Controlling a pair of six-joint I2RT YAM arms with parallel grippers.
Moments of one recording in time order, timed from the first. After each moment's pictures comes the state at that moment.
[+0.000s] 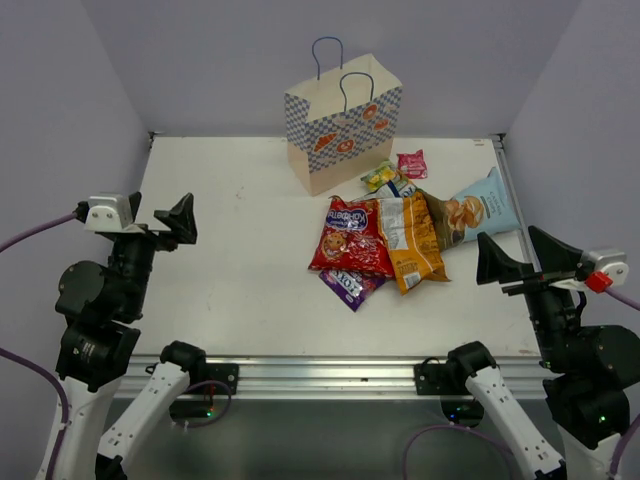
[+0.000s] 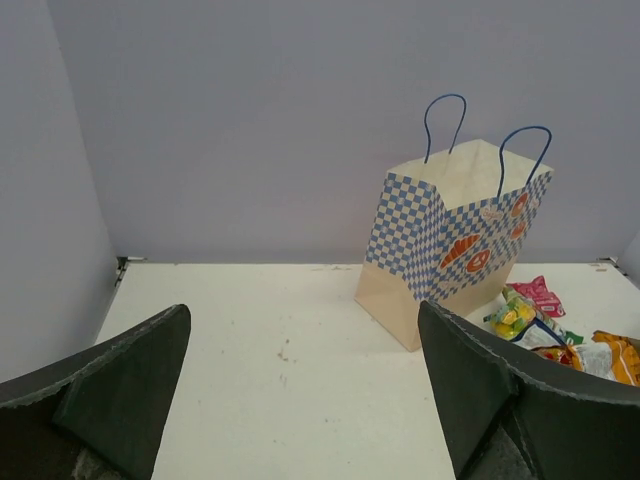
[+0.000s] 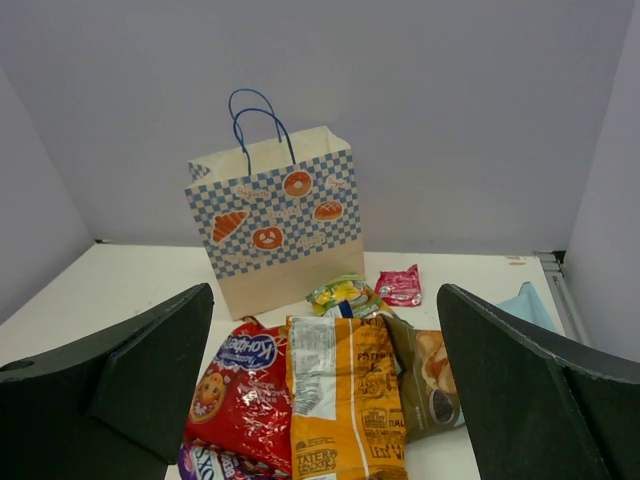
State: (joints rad) left arm -0.32 0.49 1.04 -0.35 -0.24 -0.07; right arm 0.35 0.28 1.08 -0.52 0.19 0.09
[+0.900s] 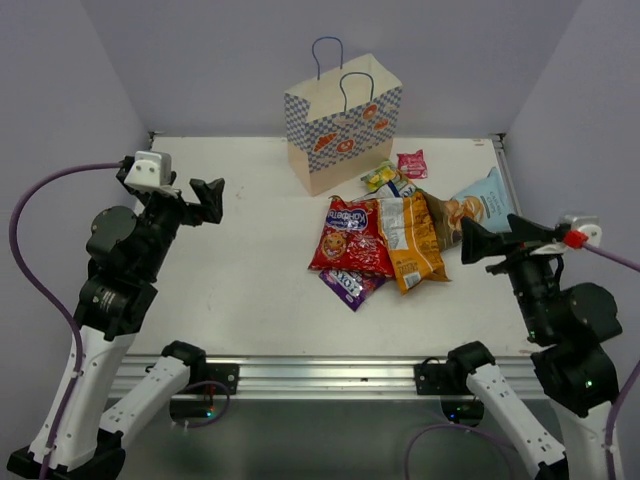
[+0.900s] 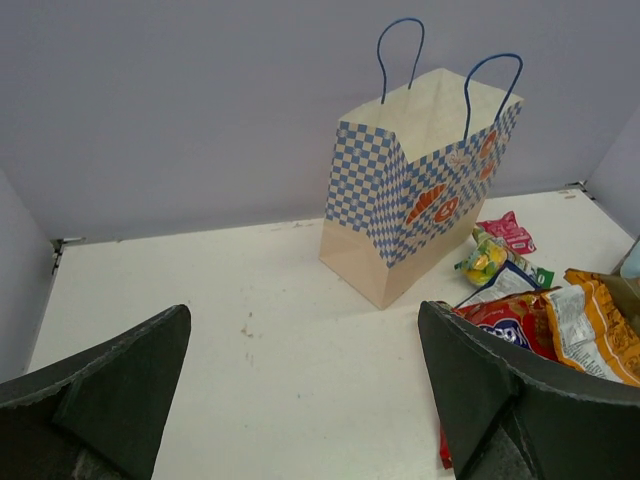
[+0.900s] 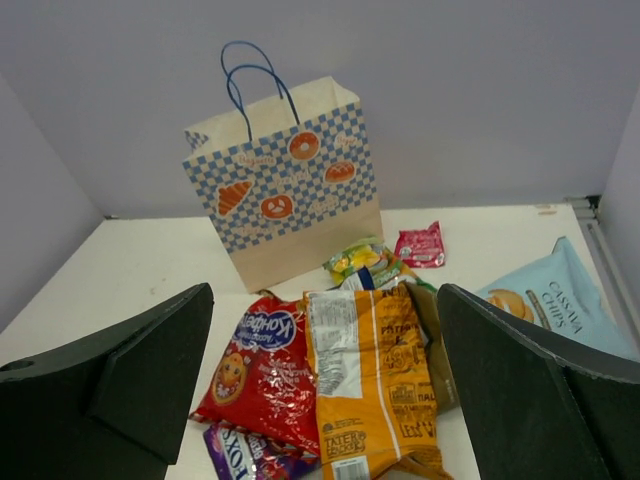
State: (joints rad) left arm -0.32 0.72 1.13 -0.37 -0.11 -0.08; right arm 0.35 0.37 1.07 -0.51 0.20 0.17
